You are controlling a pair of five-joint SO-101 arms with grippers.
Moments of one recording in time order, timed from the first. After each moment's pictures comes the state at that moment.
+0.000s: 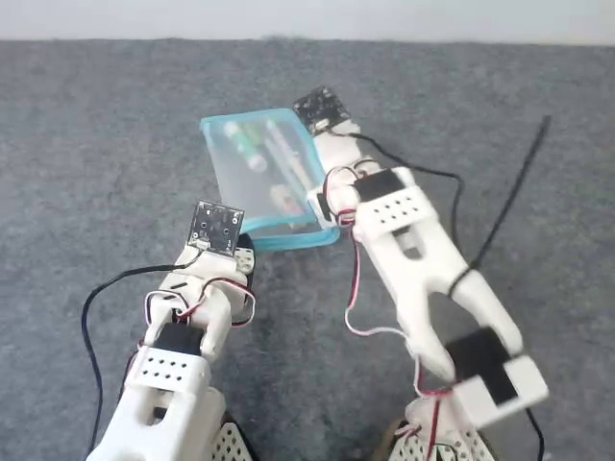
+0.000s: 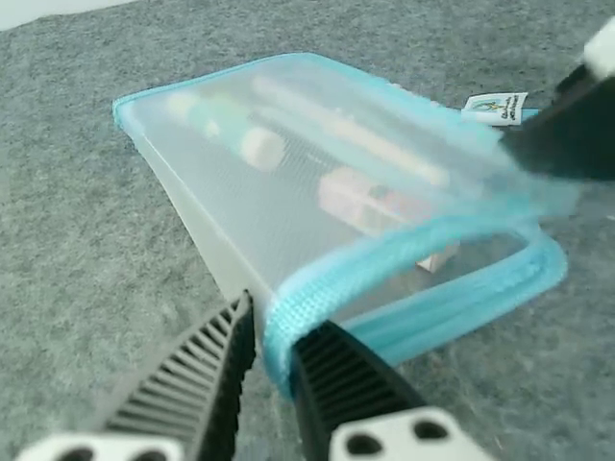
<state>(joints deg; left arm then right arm) 3.8 -57.9 88.7 18.1 -1.4 -27.0 3.2 16.4 49.8 7.3</state>
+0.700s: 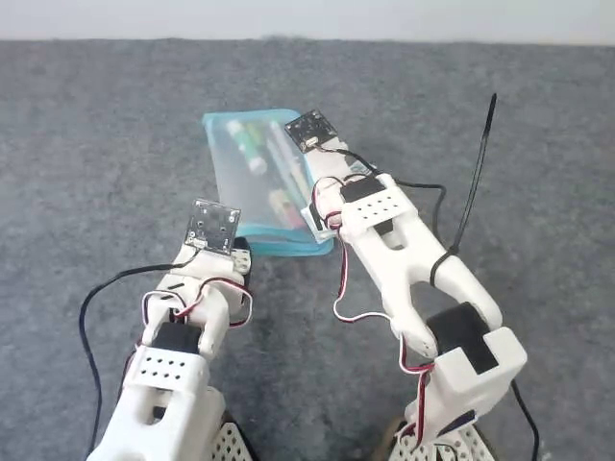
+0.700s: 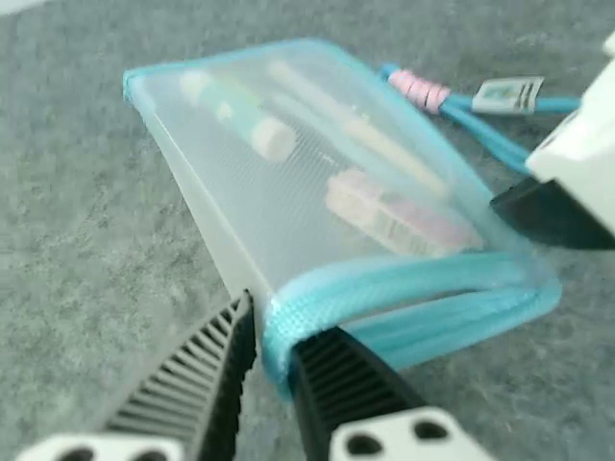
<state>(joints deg) 2.4 -57.9 88.3 20.5 -1.4 -28.1 10.5 16.3 47.8 6.9</state>
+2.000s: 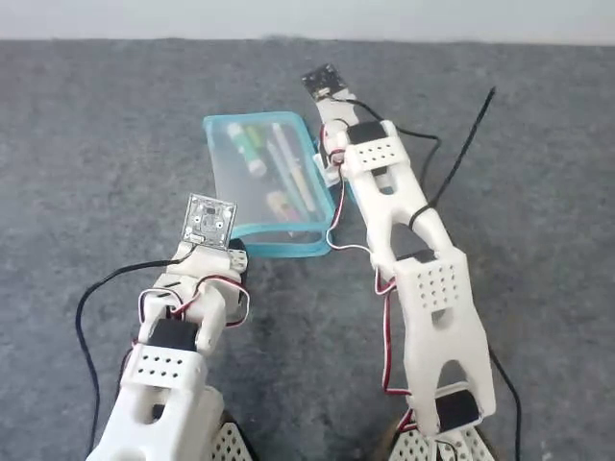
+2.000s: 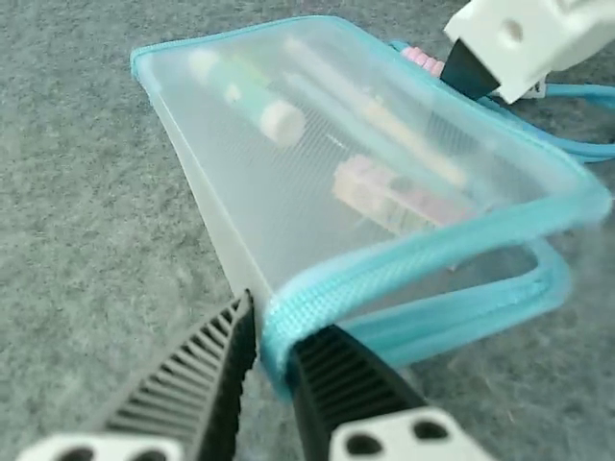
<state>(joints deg) 1.3 -57.9 86.2 25.1 -1.4 -20.8 54.2 -41.7 61.5 11.5</state>
